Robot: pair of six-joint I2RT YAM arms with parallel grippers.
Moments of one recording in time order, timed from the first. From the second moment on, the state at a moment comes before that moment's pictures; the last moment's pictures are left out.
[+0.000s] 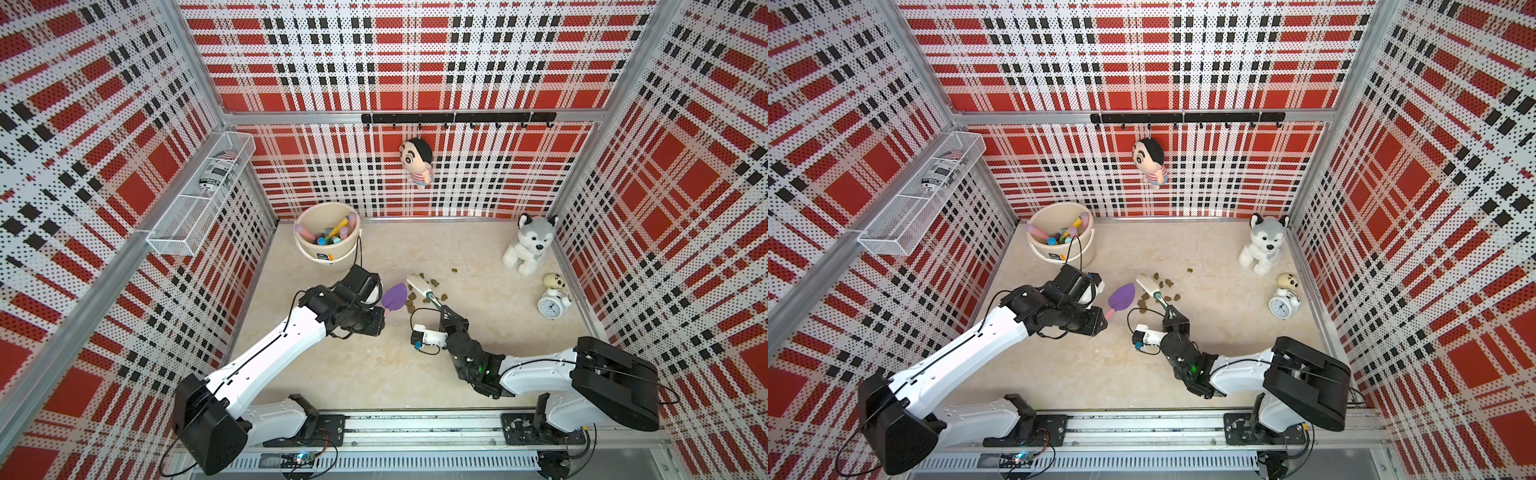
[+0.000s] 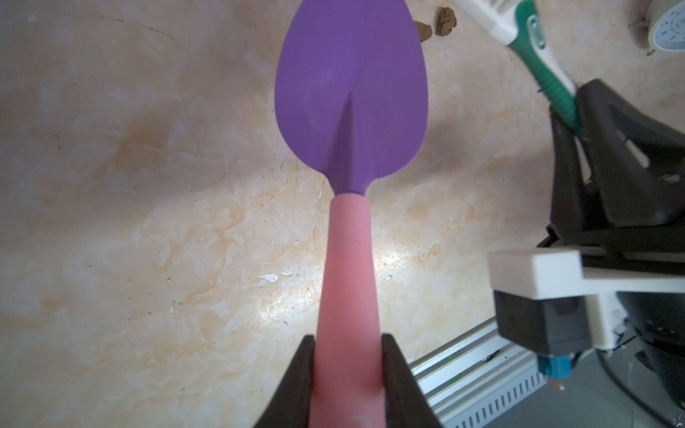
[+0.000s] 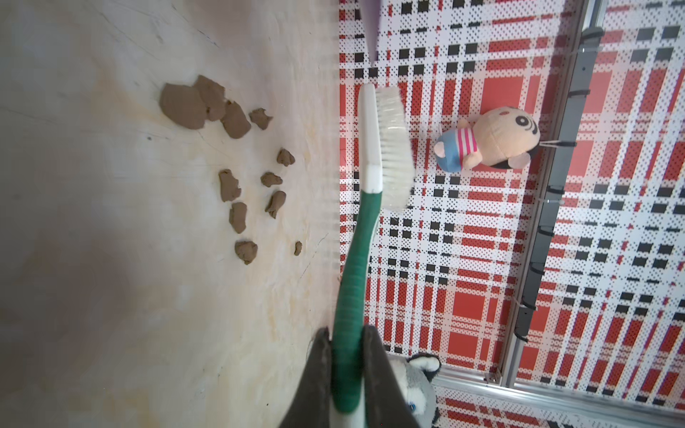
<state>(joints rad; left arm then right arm) -0.63 1.23 1.08 -0.97 0.15 -0.42 1.12 1.48 0.40 0.76 0.88 -1.27</state>
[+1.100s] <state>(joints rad) -0.63 1.17 1.03 -0.93 0.12 -0.42 1.08 1.49 0.44 0.76 0.81 -1.25</state>
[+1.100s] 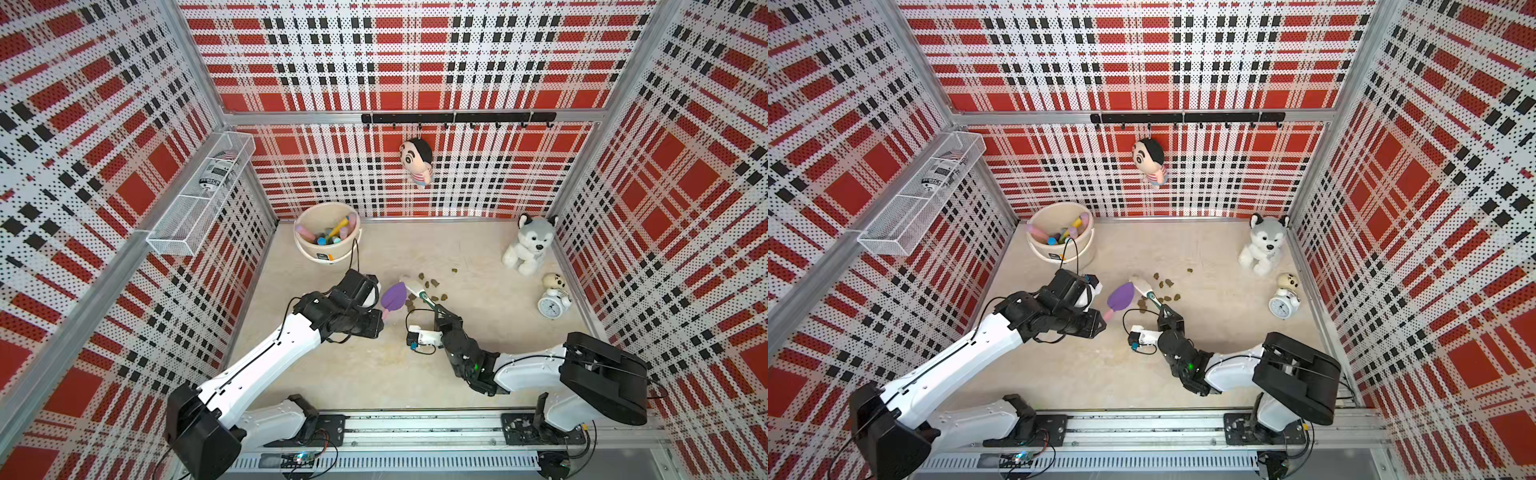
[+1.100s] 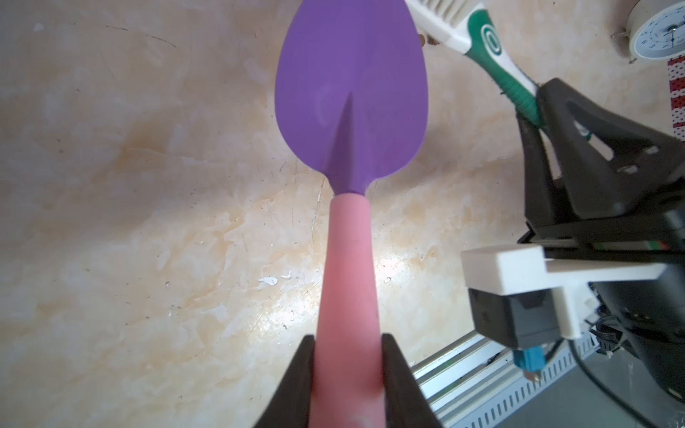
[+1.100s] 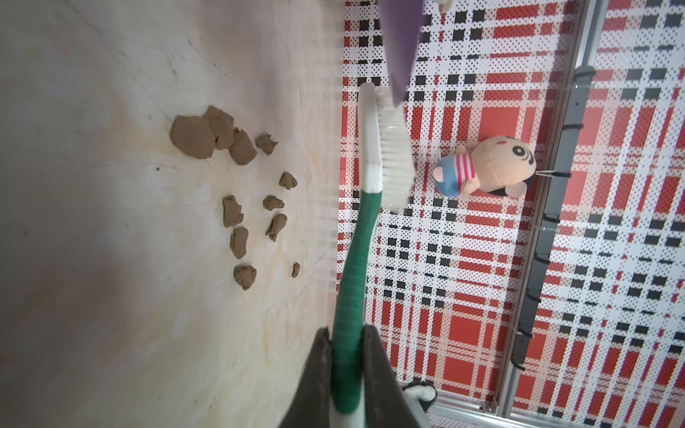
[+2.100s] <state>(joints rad) -0.58 1.17 0.96 -0.72 0.03 -0.35 0.65 1.36 0.72 0.29 -0.64 0.60</state>
